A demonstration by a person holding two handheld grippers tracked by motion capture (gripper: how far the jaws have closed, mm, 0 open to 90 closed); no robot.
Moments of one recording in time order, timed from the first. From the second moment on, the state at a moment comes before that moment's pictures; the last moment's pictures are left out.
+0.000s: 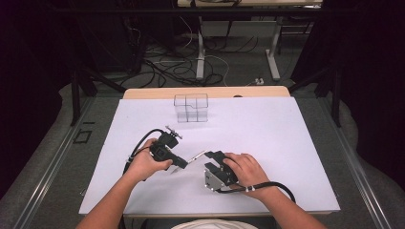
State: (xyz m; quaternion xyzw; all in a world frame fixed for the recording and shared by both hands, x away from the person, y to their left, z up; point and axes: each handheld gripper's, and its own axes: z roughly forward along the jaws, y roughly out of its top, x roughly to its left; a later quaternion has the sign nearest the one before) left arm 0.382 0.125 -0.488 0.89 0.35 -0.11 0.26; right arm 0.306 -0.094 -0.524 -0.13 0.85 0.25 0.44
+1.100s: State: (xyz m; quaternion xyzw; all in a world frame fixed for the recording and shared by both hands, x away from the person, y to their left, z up) left arm 0.368 0.094 -0.490 0.90 0.32 -0.15 0.27; right arm 0.298 -0.080 -0.538 -0.20 0.86 0.19 0.43
